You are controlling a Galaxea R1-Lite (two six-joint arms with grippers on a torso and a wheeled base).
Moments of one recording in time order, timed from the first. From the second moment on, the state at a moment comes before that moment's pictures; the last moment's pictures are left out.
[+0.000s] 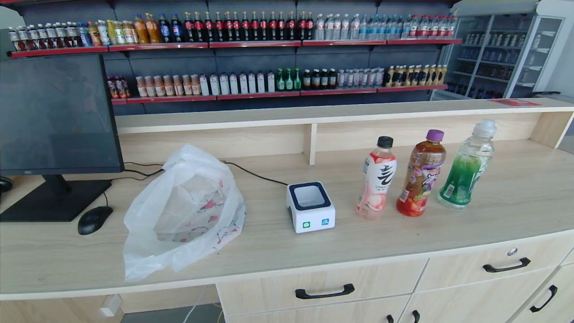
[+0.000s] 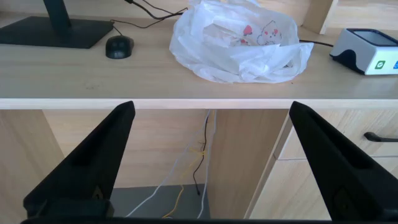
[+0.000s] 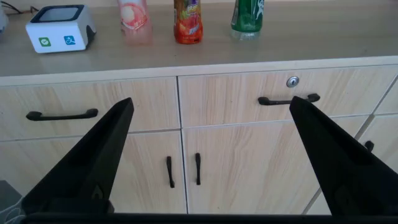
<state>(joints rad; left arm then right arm) 0.00 0.00 0.00 0.00 0.00 0.00 0.00 0.00 0.00 0.00 0.00 -0.03</state>
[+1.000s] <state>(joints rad) 0.00 0.00 0.00 0.00 0.00 0.00 0.00 0.05 -0.15 -0.02 0.06 -0.05</state>
